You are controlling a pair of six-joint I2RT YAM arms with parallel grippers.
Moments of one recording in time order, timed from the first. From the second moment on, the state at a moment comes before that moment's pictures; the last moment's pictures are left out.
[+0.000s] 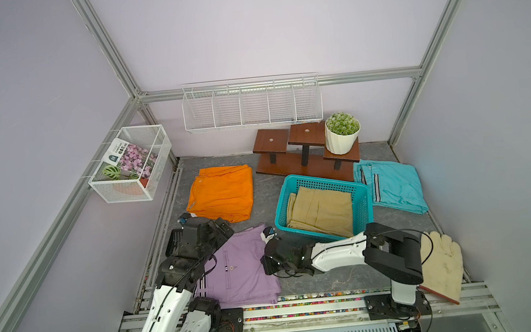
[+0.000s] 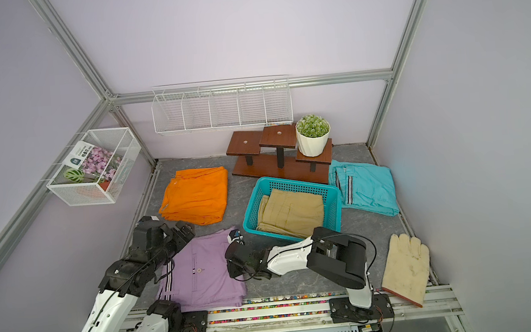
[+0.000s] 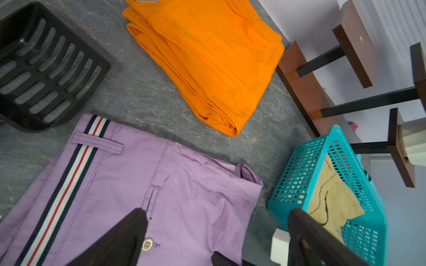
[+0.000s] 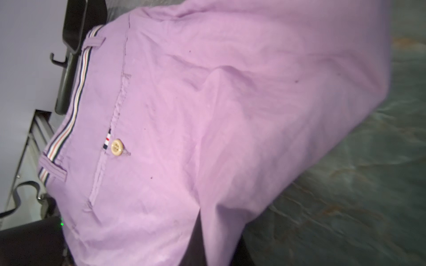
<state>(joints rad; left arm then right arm) -0.29 0.67 0.73 -0.80 -0.07 -0.88 1.21 1.87 0.98 0.06 0.10 0.82</state>
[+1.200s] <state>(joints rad) -0.27 0.83 0.37 -0.63 -0.04 -1.07 1.09 1.73 0.83 -0.02 0.20 0.79</state>
